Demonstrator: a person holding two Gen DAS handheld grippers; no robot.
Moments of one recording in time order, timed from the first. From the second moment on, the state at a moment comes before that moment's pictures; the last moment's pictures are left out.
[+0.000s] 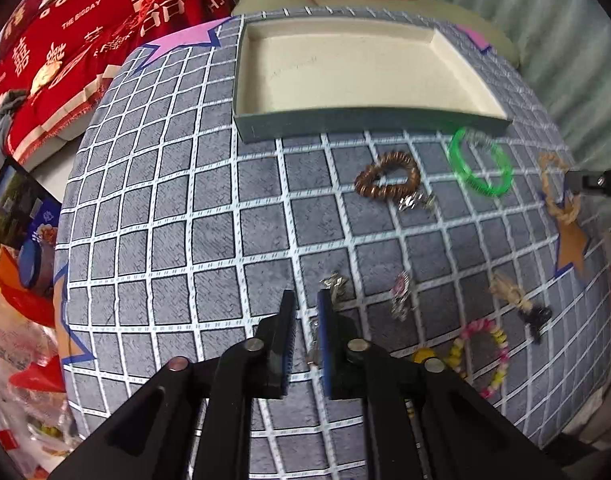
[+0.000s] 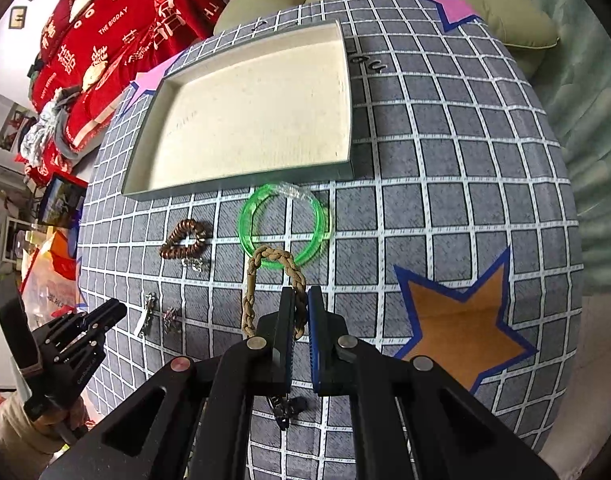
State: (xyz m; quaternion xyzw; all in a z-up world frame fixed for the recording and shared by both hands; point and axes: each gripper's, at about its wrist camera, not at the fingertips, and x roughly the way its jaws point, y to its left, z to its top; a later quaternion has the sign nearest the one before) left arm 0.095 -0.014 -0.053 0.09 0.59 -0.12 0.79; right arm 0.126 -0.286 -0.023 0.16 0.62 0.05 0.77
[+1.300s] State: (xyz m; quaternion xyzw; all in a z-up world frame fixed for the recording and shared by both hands) left arm 0.152 -0.033 -0.002 0.01 0.54 -0.17 0.83; right arm 0.183 -0.282 0.001 0.15 0.59 0.07 0.79
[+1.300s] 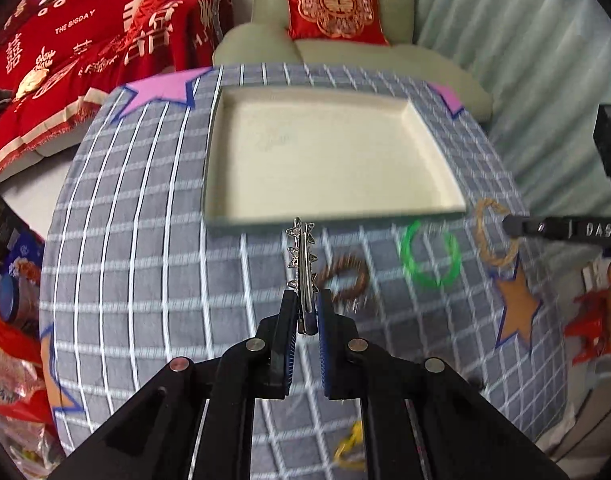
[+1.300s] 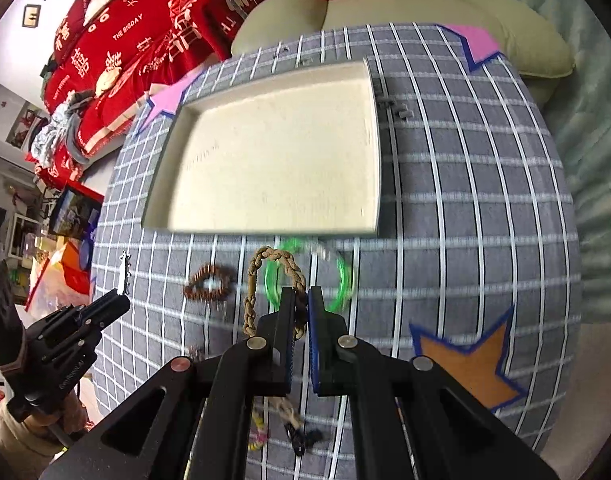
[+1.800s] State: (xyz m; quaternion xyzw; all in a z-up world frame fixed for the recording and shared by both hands) left arm 0.262 -0.070 -0.028 0.00 0.54 -0.10 0.84; right arm 0.291 -0.285 -0.023 0.12 0.59 0.07 0.79
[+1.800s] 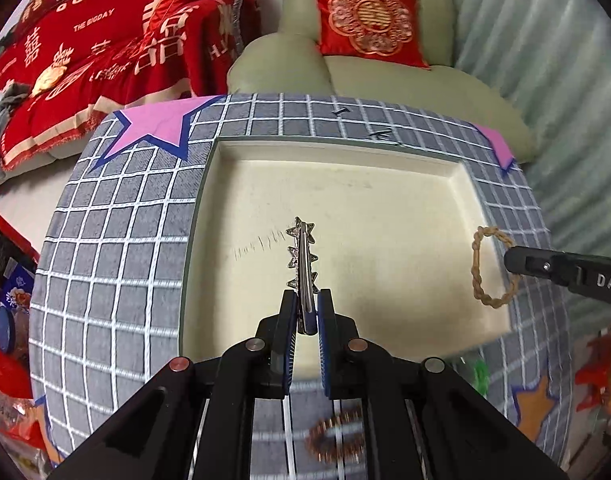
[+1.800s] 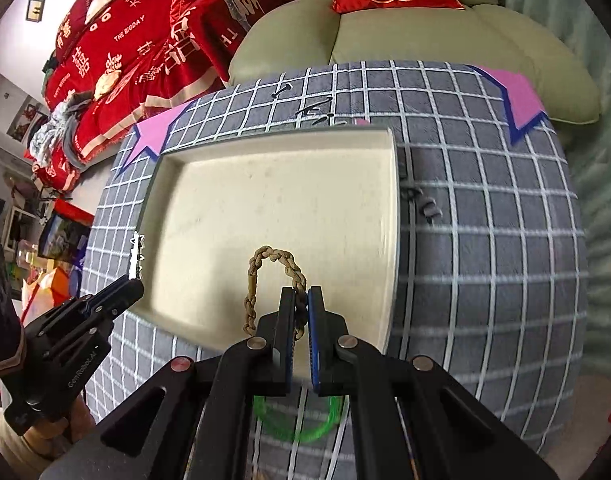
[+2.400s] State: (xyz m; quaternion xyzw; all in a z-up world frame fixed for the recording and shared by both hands) left arm 0.300 -0.102 -0.084 0.07 0.55 -0.06 0.83; right arm 0.327 -0.292 -0.086 0.12 0.62 0.05 0.77
